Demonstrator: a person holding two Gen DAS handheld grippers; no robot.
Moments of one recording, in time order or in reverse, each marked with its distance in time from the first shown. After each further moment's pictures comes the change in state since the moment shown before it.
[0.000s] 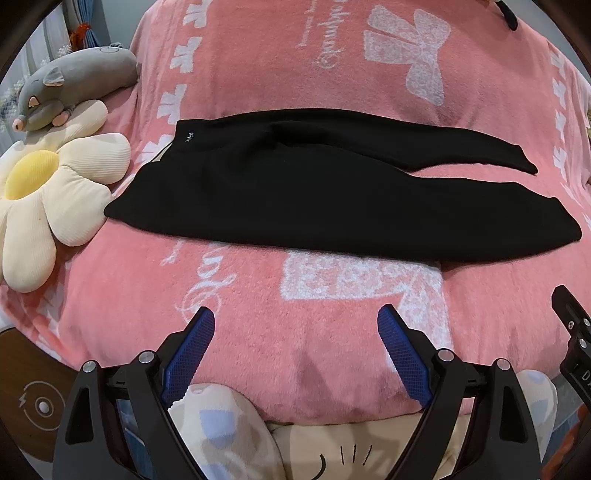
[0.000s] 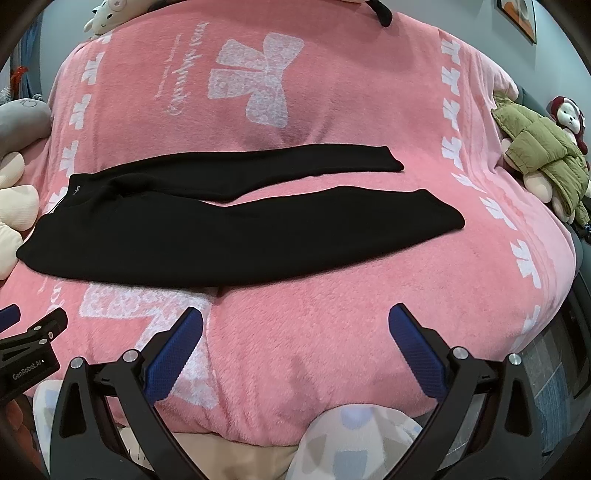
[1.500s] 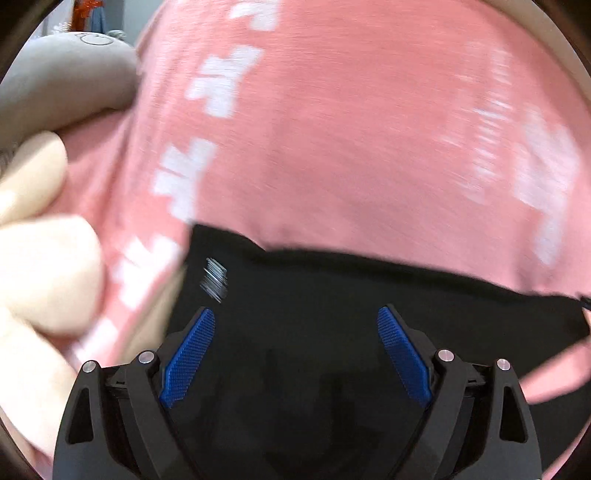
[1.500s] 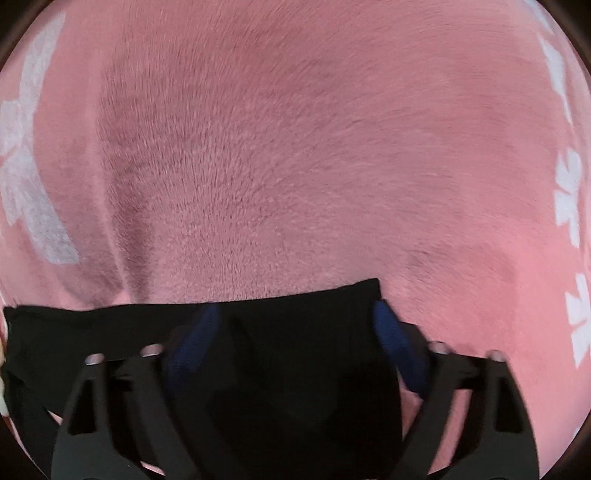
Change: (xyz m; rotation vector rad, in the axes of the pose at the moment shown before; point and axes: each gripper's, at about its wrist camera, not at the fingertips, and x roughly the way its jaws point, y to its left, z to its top) left arm 0.193 0.186 0.282 -0.158 -0.142 -0.027; right arm 0.408 -0.208 0.299 0.111 0.205 0.162
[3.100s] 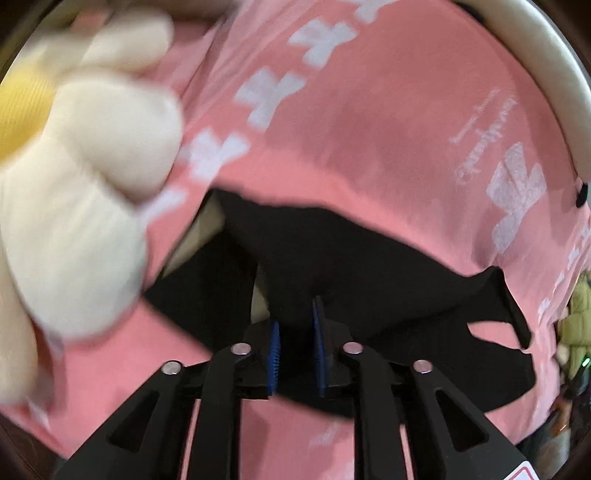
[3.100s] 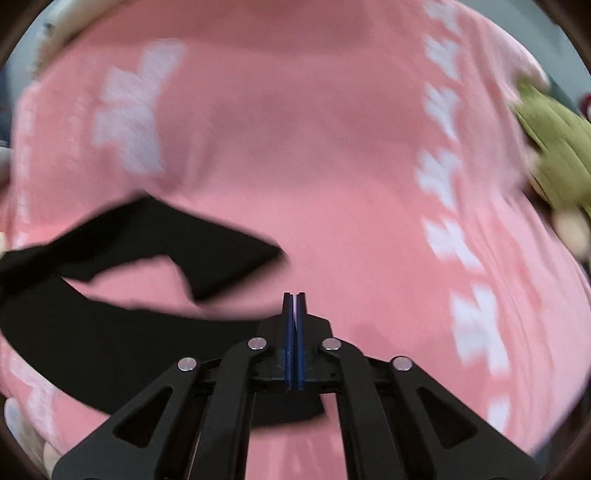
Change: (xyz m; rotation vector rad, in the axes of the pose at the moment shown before) left arm -0.114 0.123 -0.100 -0.255 0.228 -0.227; right arm -0.223 -0.045 -0.170 -0.114 -0.117 -0.081
